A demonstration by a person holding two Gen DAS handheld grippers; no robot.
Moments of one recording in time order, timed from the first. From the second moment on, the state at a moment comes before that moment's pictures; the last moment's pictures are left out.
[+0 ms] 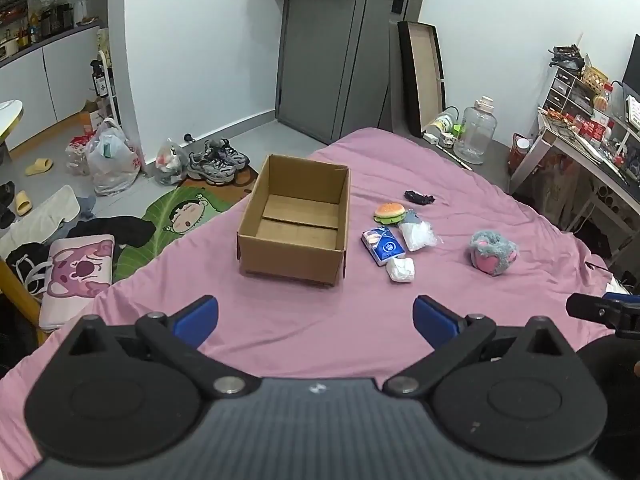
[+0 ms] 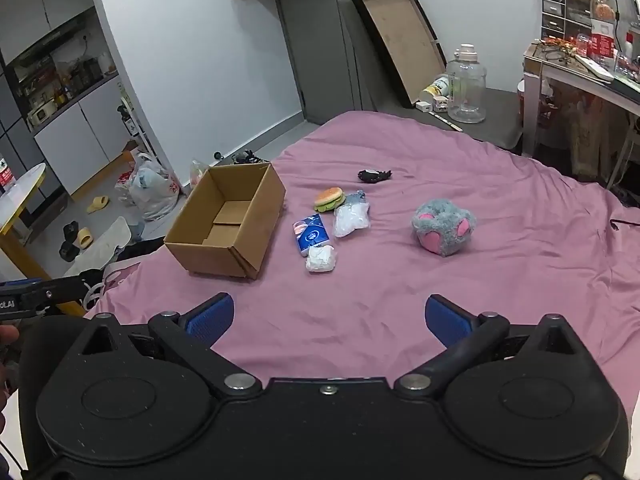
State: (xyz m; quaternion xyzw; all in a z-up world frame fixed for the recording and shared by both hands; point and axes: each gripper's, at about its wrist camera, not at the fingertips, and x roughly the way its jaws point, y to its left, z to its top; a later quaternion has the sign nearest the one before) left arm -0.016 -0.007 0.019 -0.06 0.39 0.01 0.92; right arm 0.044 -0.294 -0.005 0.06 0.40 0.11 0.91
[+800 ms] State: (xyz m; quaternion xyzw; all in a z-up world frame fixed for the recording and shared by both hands) left arm -0.032 -0.016 0.024 -0.06 0.38 -0.01 0.92; right arm 0.031 -0.303 0.001 0.07 0.39 0.11 0.91
